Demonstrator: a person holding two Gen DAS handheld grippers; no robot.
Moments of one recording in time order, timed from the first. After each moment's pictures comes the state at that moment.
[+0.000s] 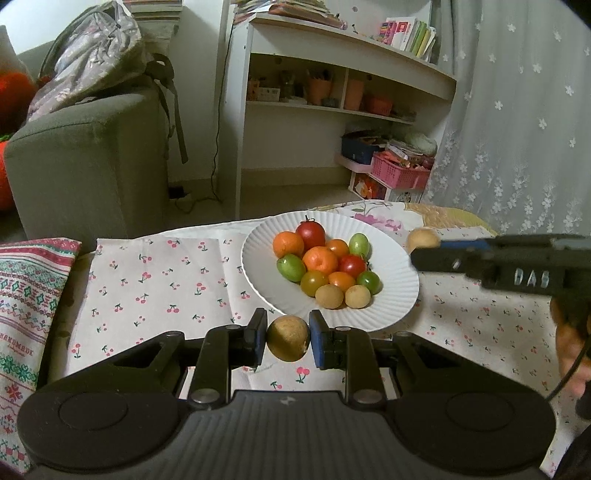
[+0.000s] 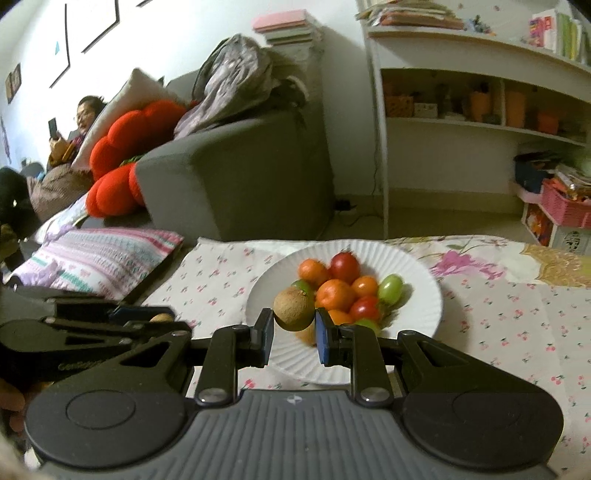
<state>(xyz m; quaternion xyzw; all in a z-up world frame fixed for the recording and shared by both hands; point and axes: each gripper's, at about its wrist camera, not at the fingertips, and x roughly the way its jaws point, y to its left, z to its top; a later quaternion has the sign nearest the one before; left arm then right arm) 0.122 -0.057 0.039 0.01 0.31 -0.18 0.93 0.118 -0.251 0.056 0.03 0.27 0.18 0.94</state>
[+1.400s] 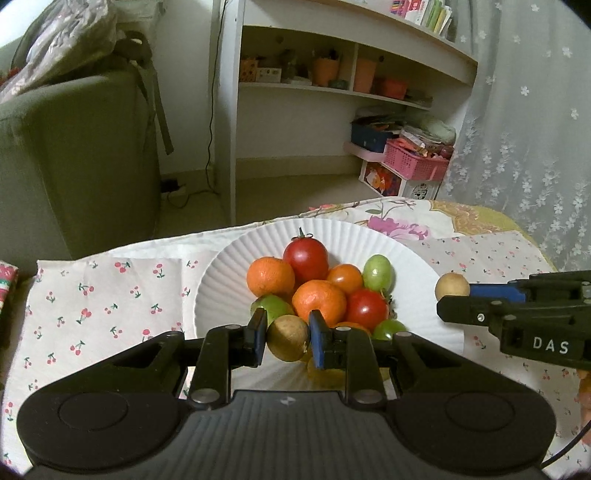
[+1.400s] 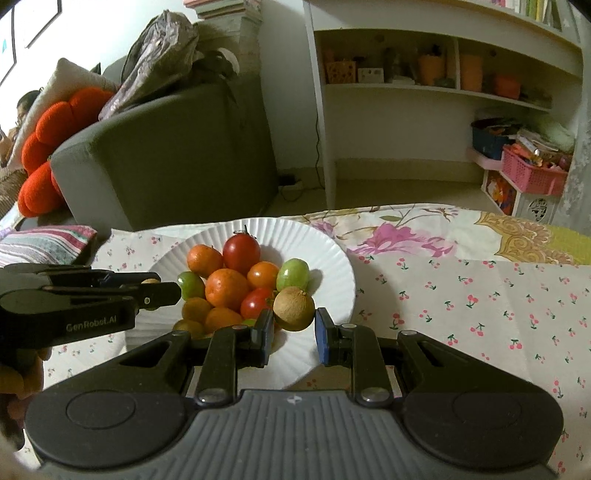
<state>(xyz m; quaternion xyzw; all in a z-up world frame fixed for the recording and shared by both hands) 0.208 -0.112 0.009 0.01 0.33 -0.17 0.93 0.177 -0.290 0.019 0.02 0.33 0.12 0.94</state>
